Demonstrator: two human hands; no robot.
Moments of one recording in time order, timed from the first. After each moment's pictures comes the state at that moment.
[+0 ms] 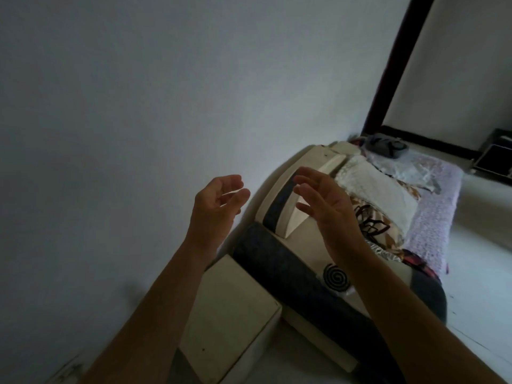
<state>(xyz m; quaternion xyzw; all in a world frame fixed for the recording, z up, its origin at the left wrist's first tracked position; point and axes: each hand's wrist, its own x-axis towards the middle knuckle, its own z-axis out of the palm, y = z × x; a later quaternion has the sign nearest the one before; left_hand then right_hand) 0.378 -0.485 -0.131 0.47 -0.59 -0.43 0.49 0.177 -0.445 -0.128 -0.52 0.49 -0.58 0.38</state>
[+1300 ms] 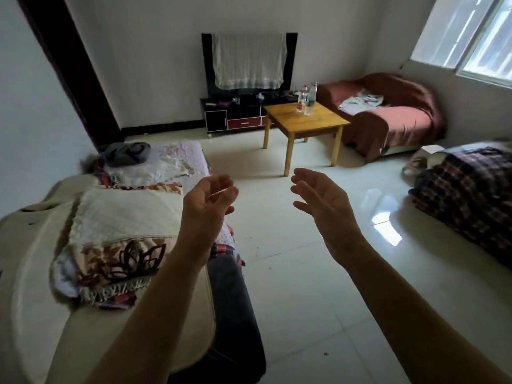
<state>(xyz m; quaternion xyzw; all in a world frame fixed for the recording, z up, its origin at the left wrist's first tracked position) -0.210 -0.424 -0.127 0.13 -0.69 -0.66 0.25 -0.283 -0.229 -0.114 -0.19 0.71 -0.68 0.04</state>
